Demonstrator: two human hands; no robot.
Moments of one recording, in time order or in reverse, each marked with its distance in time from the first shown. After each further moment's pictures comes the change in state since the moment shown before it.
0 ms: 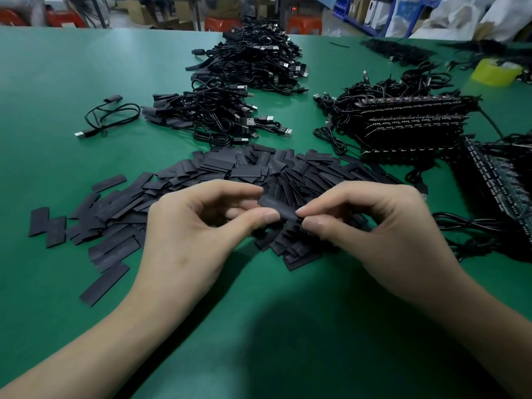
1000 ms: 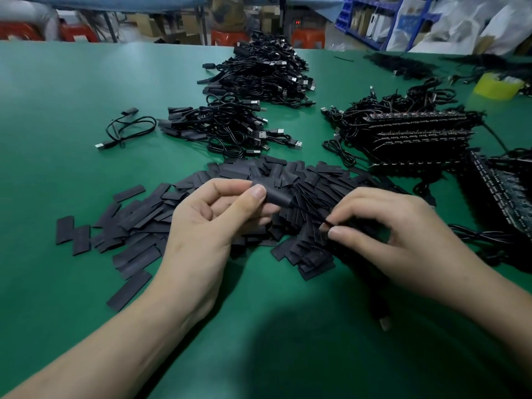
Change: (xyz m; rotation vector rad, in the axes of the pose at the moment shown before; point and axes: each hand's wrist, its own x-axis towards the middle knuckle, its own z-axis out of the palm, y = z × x) left_hand 0.009 -0.006 -0.003 -0.559 0.041 -0.163; right_hand 0.010 -0.005 -0.016 -0.441 -0.177 0.008
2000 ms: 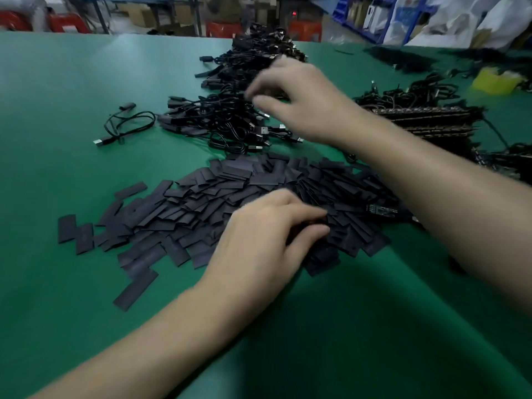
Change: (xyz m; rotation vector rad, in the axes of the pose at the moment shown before) left_hand -0.001 -0.001 0.021 1.137 -0.320 0.466; right_hand 0.183 -0.011 0.007 -0.185 0.012 -0.113
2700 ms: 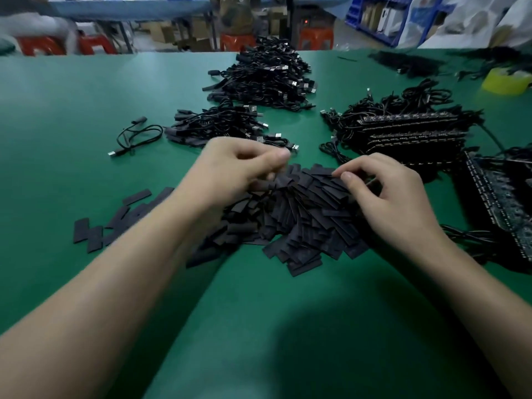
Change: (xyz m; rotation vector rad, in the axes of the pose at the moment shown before) left_hand 0.069 -0.012 -0.030 -0.553 -0.016 -0.438; right_hand -0.161 0.038 0.003 0.230 0.315 0.295
